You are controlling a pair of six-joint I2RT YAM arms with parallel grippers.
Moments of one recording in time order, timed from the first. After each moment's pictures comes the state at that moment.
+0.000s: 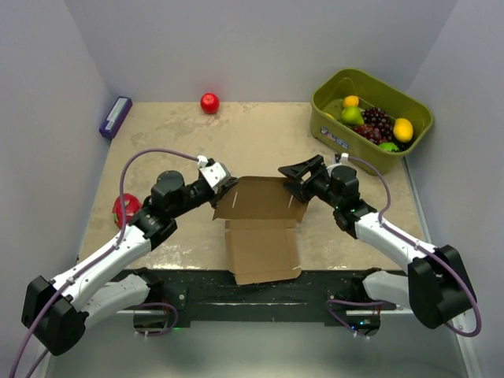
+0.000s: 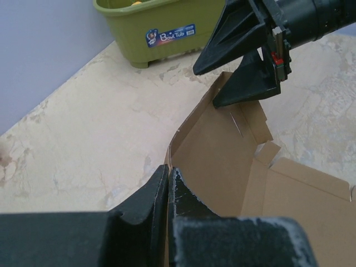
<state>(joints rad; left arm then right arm) -0.61 0.96 0.66 0.18 0.33 0.19 0.41 1.19 0.57 0.35 -0.24 1.40</state>
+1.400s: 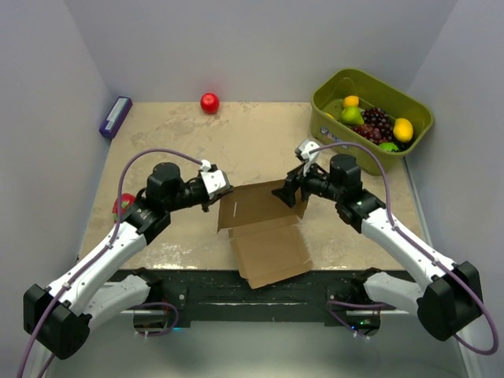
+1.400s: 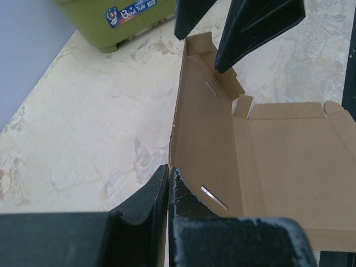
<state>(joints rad) -0.53 0.94 0.74 -0.10 0.55 0.40 0.48 1.08 0.77 0.00 -0.47 0.01</state>
